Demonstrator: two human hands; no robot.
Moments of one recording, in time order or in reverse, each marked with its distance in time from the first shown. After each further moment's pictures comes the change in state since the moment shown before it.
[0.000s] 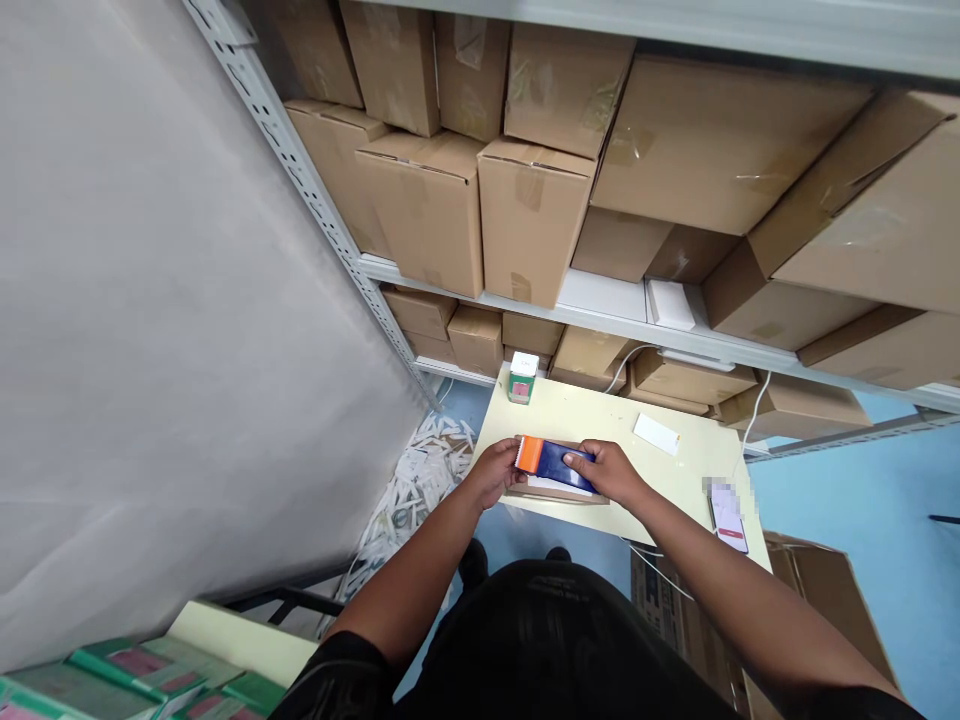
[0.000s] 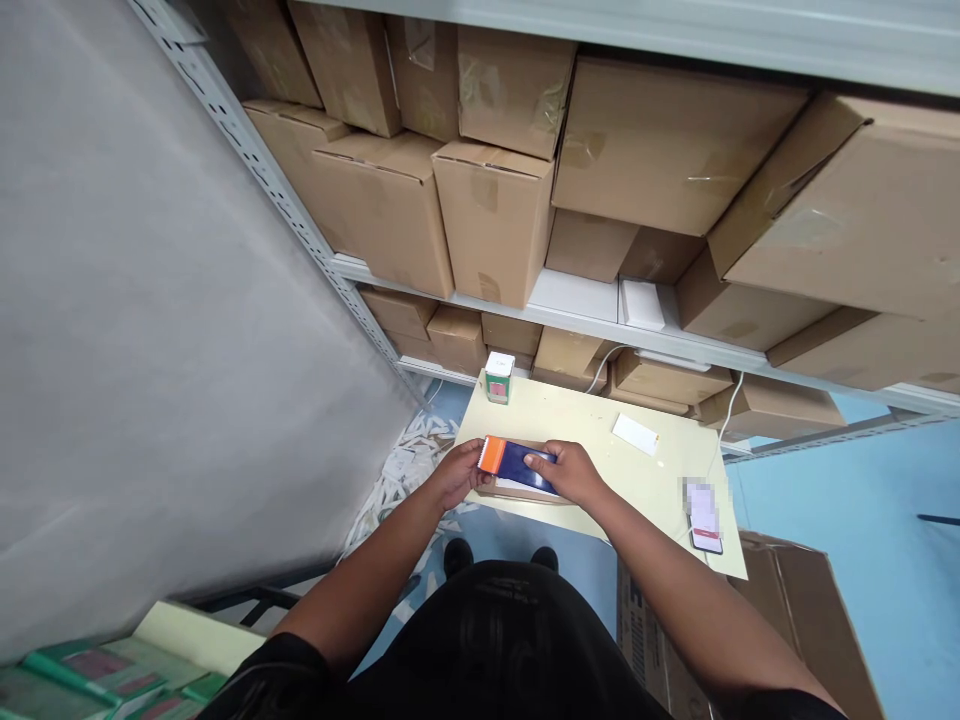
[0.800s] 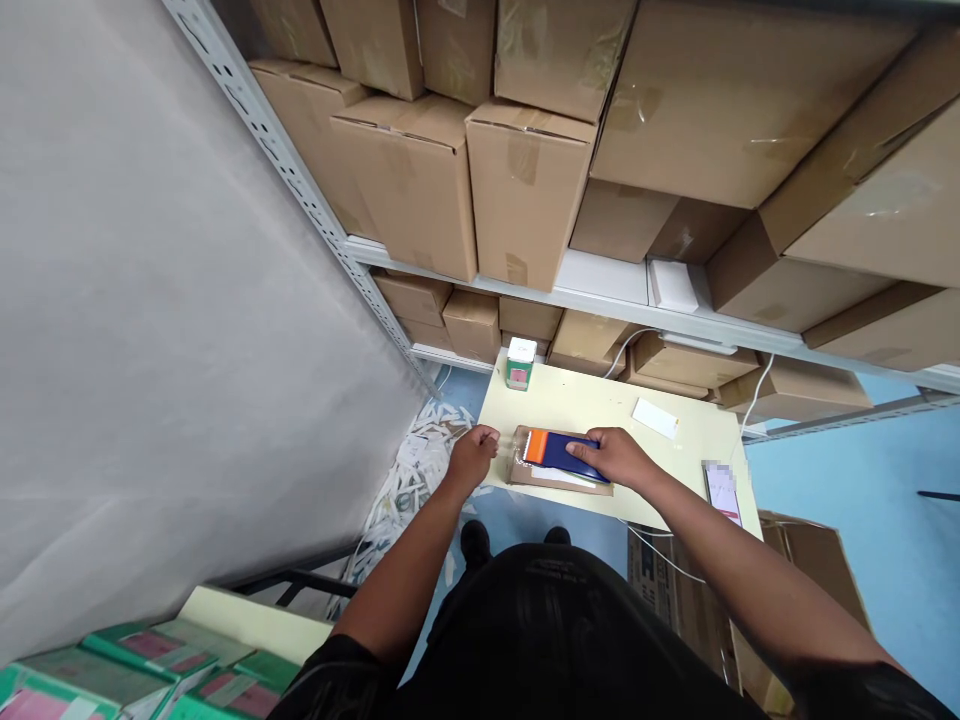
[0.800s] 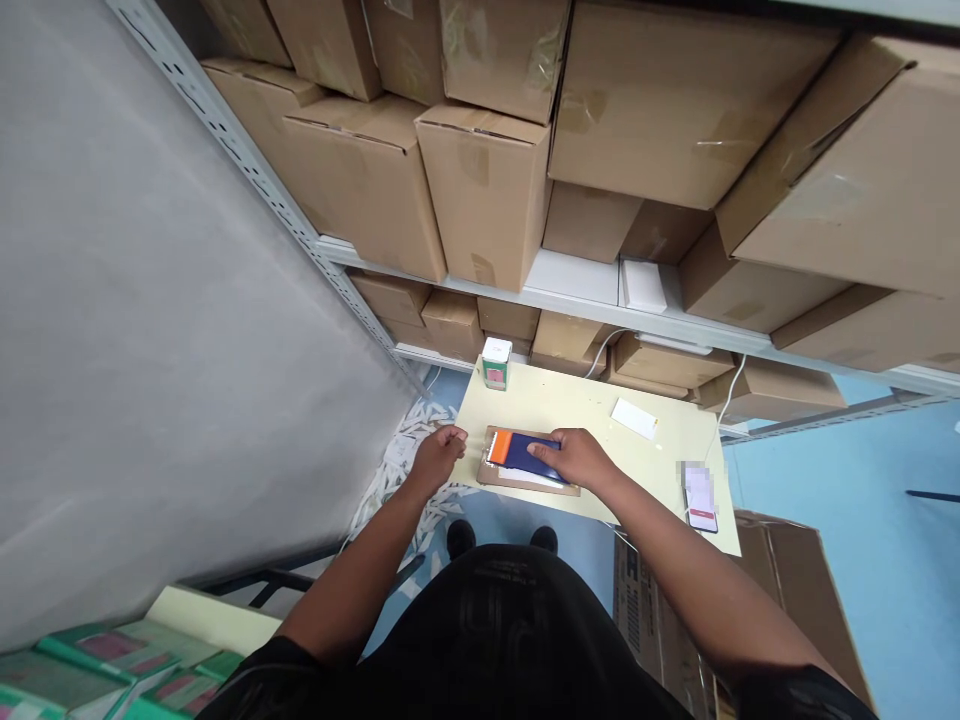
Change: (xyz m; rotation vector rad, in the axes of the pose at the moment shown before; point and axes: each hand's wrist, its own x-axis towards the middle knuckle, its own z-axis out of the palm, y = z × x) left_hand 0.000 -0.004 -0.041 0.609 0.328 0.283; right_hand -0.004 -0.015 -0.022 -0.240 -0.084 0.137
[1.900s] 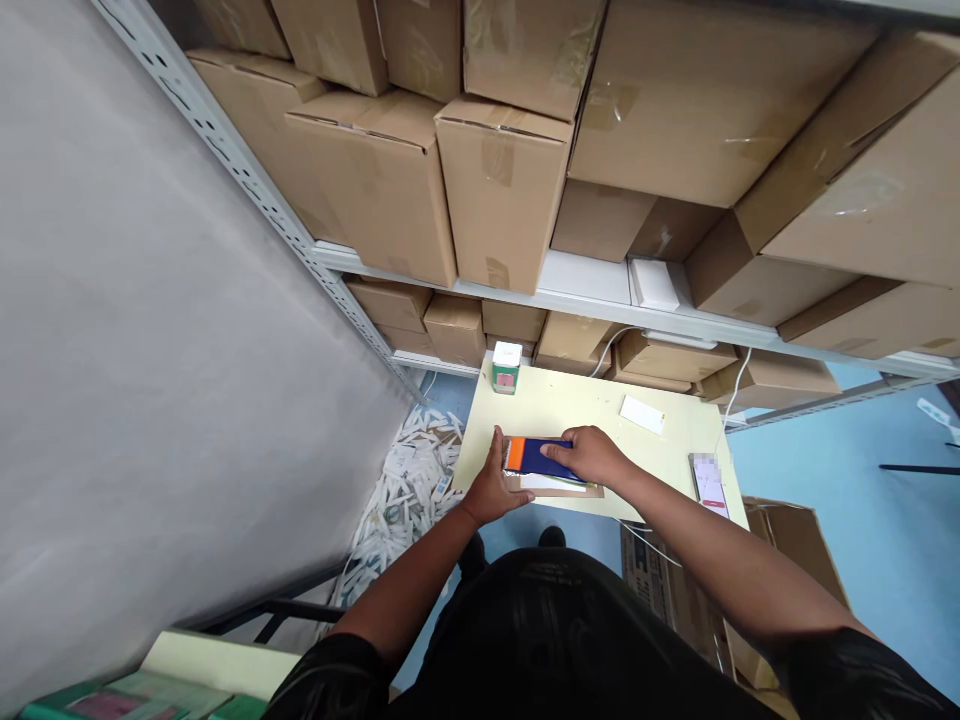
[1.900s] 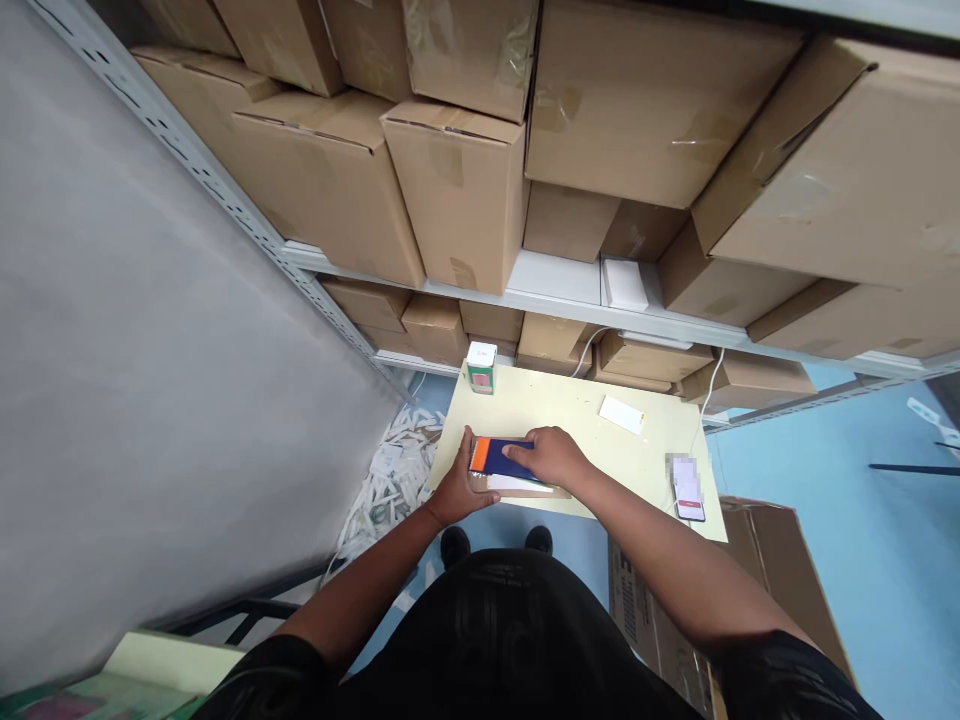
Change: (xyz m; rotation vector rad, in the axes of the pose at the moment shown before) left_hand -0.008 -0.051 0.037 0.237 -0.308 0.423; right_hand 0.015 -0.026 0.007 -0.113 -0.007 0.019
